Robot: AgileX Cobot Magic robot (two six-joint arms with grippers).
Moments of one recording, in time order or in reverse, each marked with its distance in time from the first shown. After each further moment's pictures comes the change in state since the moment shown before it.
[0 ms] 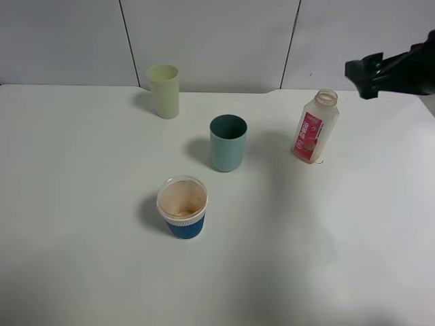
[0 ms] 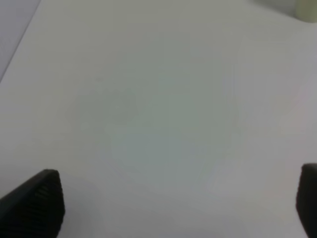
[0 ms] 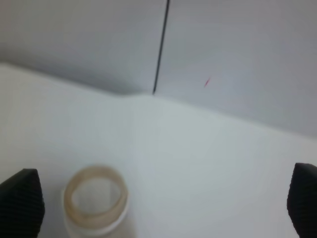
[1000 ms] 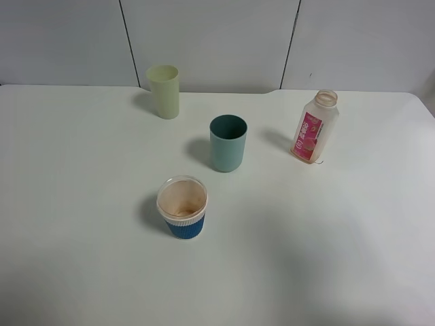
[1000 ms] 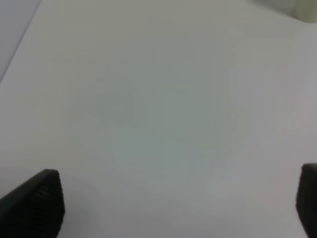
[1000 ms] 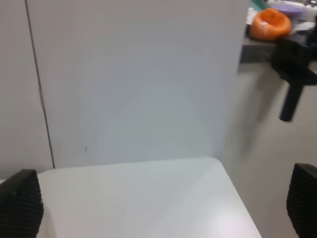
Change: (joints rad) left arm 0.000 0.000 0.000 0.000 0.000 0.000; right arm -0.135 -1.066 0.000 0.158 0.840 -0.044
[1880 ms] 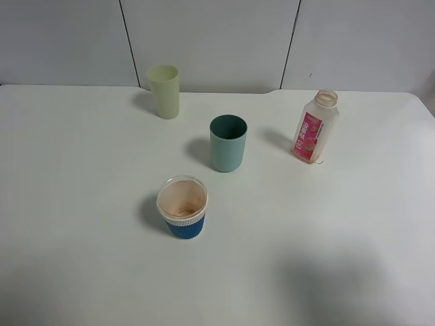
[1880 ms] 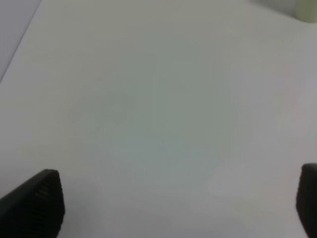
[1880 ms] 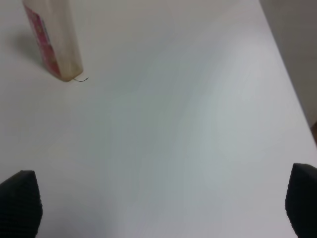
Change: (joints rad) left arm 0.000 0.000 0.000 0.000 0.000 0.000; right arm 0.000 -0.092 0.031 0.188 0.506 -0.227
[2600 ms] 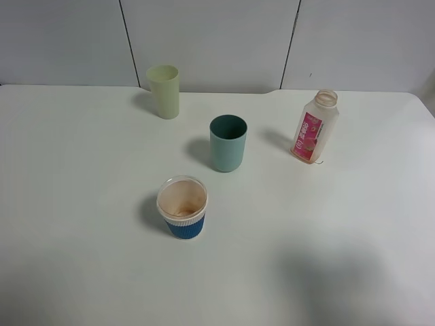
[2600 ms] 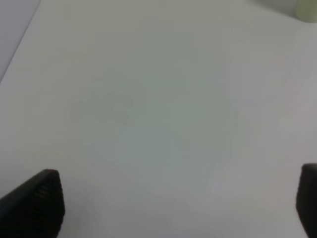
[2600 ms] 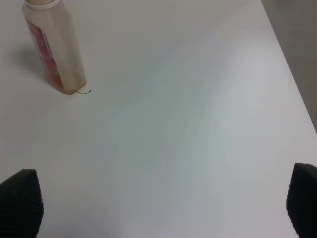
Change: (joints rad) left arm 0.000 0.000 0.000 0.000 0.000 0.000; right arm 0.000 0.000 0.029 -0.017 -0.070 0.044
